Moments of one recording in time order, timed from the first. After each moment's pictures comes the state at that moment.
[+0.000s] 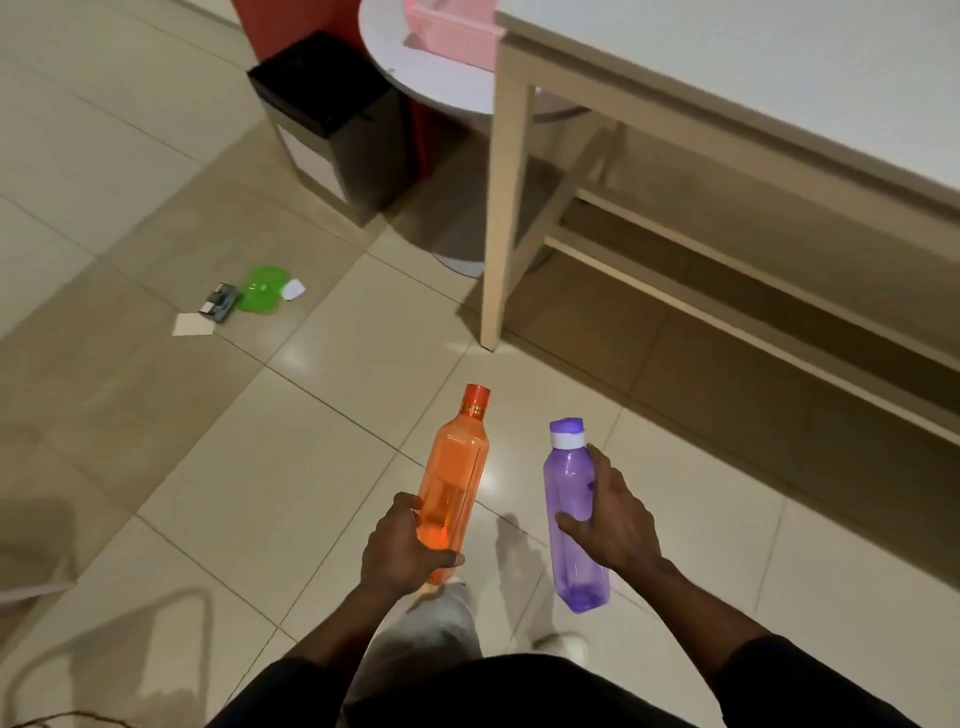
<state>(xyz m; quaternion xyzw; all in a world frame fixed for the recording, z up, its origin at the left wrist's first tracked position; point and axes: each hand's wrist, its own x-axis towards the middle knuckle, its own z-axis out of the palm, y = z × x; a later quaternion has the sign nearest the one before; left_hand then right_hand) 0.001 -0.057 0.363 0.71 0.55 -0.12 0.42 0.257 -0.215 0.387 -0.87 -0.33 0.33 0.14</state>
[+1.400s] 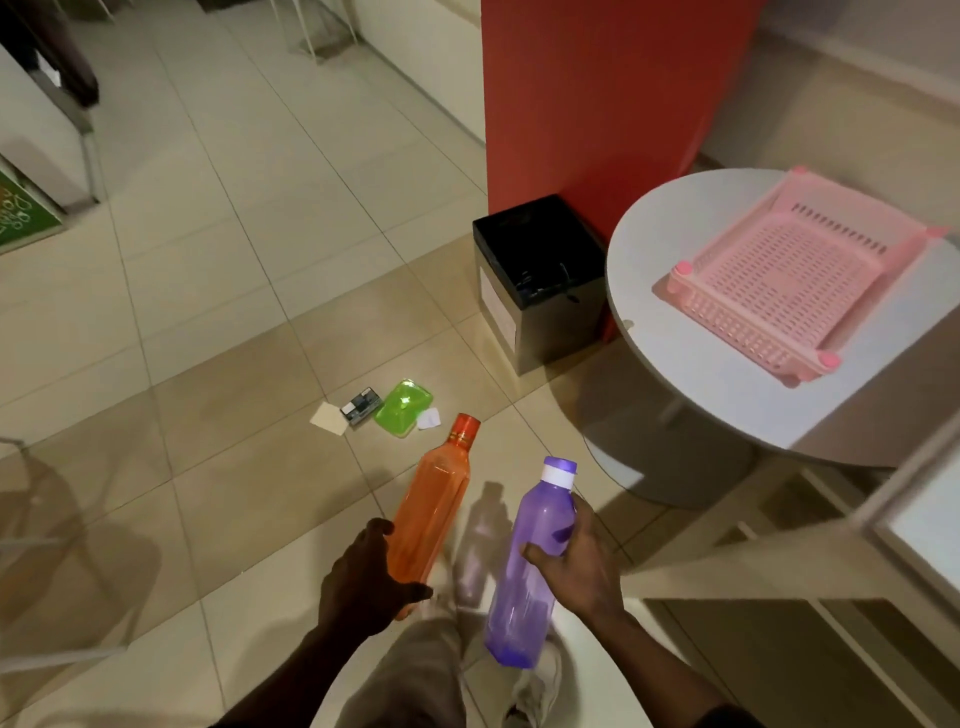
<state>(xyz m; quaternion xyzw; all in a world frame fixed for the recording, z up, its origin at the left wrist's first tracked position) 0.044 0.437 0.401 0.63 0.71 -0.05 0.29 0.331 0.397 0.376 -0.76 -0.42 0.42 0.26</state>
